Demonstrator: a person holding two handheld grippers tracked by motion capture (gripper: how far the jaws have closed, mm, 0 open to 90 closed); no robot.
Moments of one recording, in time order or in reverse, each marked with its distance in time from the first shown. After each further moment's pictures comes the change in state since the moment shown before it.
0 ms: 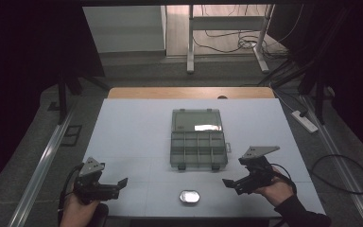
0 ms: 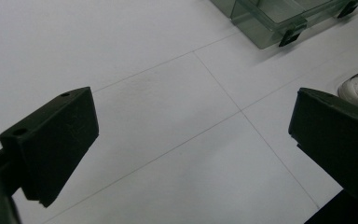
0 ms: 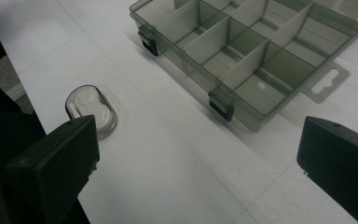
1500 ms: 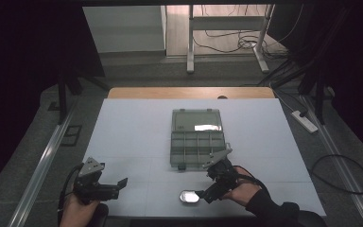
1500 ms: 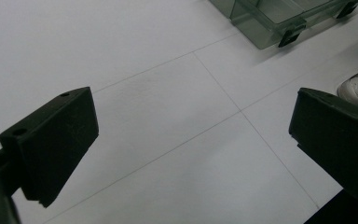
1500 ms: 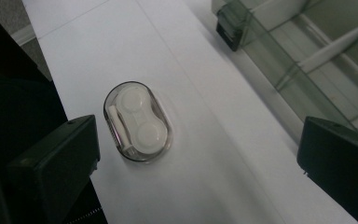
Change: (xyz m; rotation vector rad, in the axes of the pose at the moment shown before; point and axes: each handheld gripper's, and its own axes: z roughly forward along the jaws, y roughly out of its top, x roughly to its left) left arm 0.000 0.000 0.000 -0.003 -0.001 0.003; right arm 0.053 0.030 0.069 0.200 0.086 -0.147
